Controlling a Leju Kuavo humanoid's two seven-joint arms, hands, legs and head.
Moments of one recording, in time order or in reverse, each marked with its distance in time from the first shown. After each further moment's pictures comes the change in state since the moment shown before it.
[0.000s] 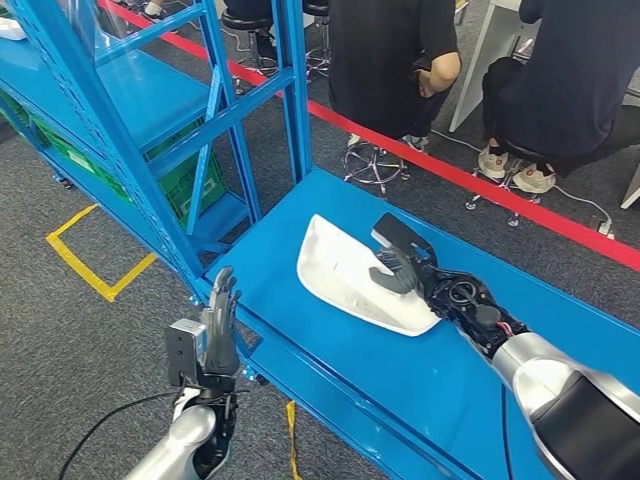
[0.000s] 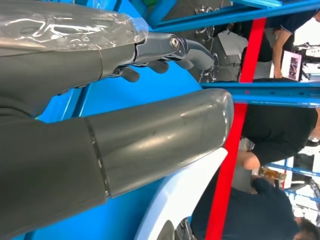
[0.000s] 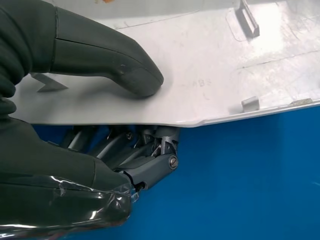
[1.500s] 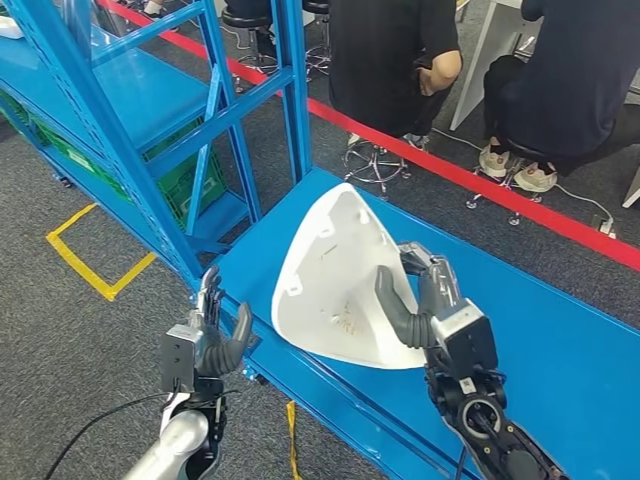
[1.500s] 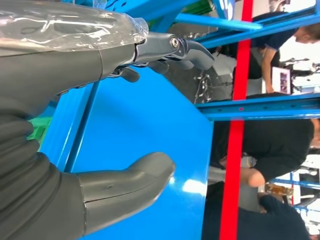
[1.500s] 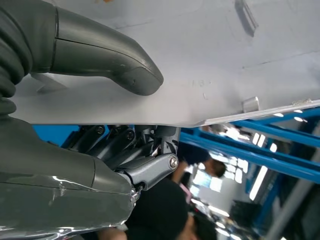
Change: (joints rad) left arm 0.040 0.019 0.043 -0.058 -0.161 0.068 0.042; right arm 0.637 -0.099 -0.300 -1.279 0.437 -0.573 -0.268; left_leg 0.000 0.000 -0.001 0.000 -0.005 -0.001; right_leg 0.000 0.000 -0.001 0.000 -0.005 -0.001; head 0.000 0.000
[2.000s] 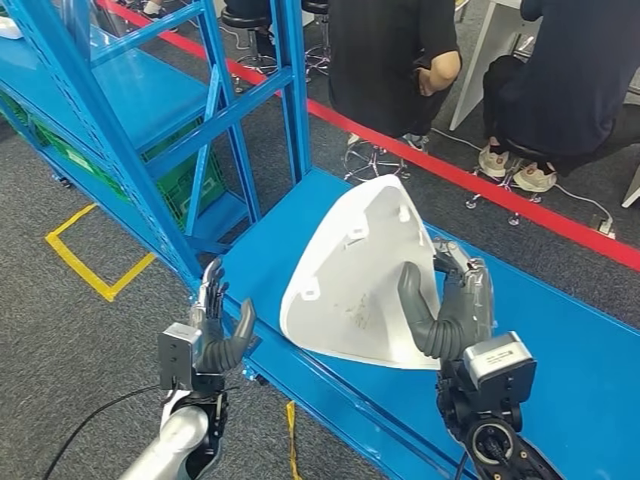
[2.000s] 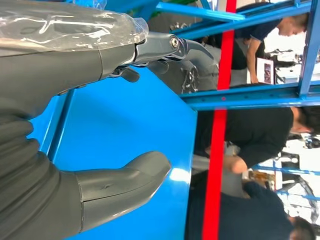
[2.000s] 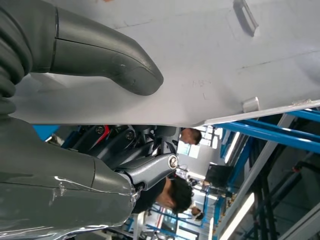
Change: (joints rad) left arm -0.009 -0.001 -0.002 -0.027 0.000 -0.037 -0.019; right arm 0.043 0.000 -0.001 -0.147 0.093 -0.129 0.012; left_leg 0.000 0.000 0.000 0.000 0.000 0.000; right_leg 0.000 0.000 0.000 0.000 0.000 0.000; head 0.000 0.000
